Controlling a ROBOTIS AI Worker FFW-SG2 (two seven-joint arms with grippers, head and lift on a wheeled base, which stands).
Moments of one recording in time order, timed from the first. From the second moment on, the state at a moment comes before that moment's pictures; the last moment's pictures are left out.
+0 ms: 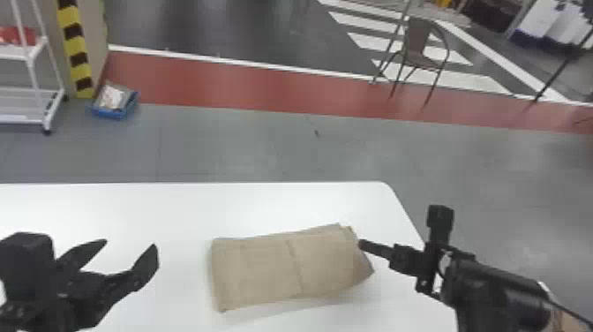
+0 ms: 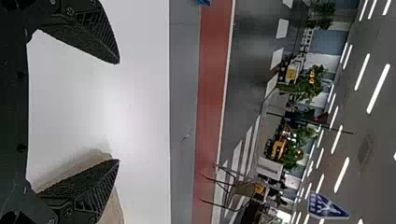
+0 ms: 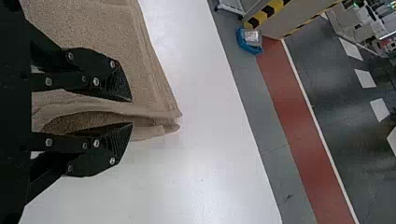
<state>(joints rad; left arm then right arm) 0.30 0.01 -0.07 -1.89 0.10 0.43 -0.28 -0.09 -0.15 -0.56 -1.48 0.09 0.87 0.70</state>
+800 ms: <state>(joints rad) 0.32 0.01 -0.04 -1.89 0.10 0.41 -0.29 -0.05 -0.15 -0.55 -1.59 0.10 1.03 0.68</state>
